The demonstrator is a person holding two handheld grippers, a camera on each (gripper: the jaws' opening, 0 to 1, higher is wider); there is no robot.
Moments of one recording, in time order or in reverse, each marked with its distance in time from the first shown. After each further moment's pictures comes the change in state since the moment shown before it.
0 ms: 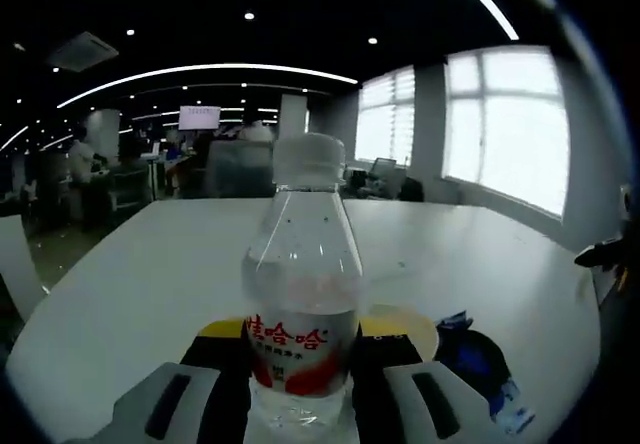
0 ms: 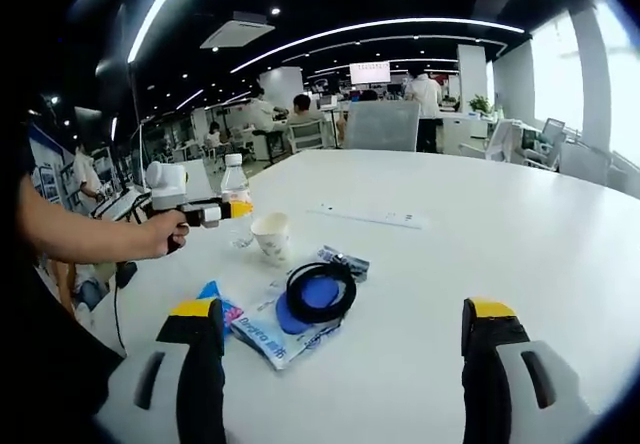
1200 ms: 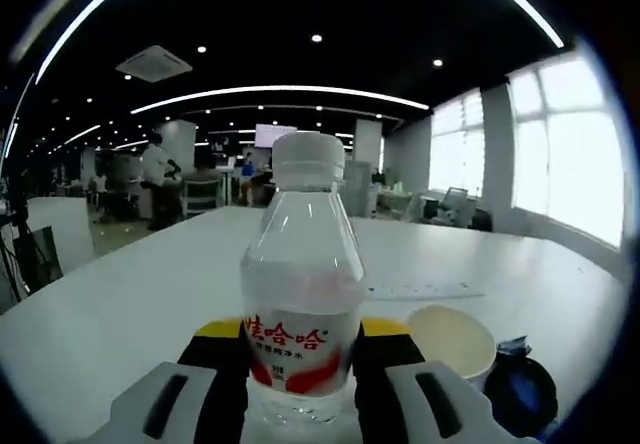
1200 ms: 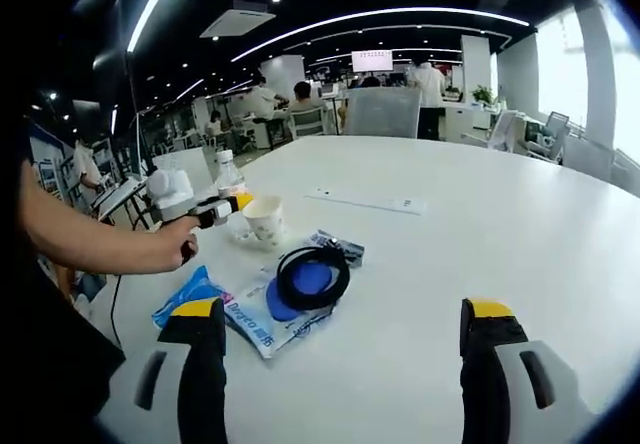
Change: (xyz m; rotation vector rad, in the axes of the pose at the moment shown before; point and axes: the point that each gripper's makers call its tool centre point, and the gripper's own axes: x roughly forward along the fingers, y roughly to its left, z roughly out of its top) left arm -0.009 0.001 -0.018 -0.094 -0.127 0.360; right arm 0.009 -0.008 -0.017 -0.015 0.052 0.008
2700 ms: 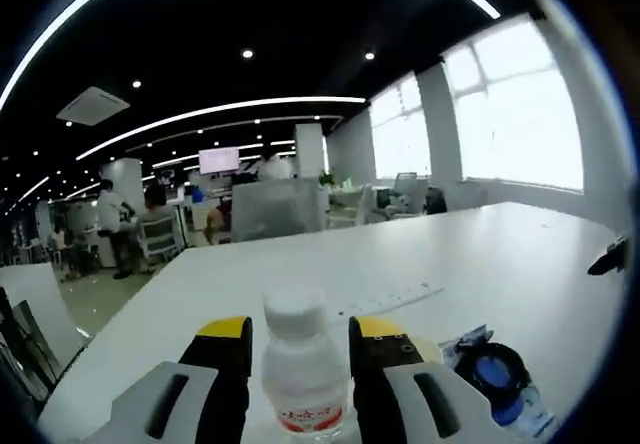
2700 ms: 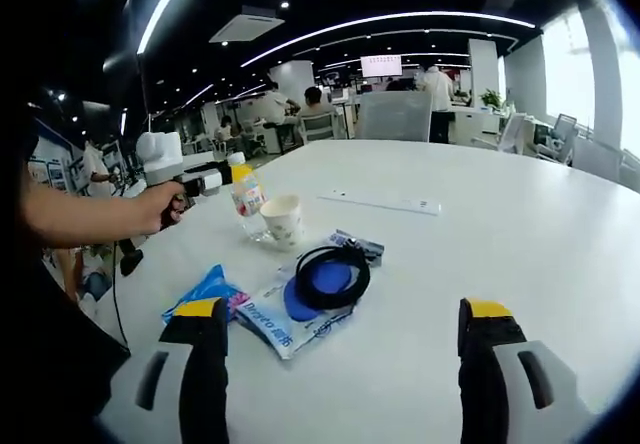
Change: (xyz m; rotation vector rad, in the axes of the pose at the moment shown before) left arm -0.010 -0.002 0.061 0.215 -0.037 -0.272; right arm 0.002 0.021 -0.006 0.000 -0.030 0.041
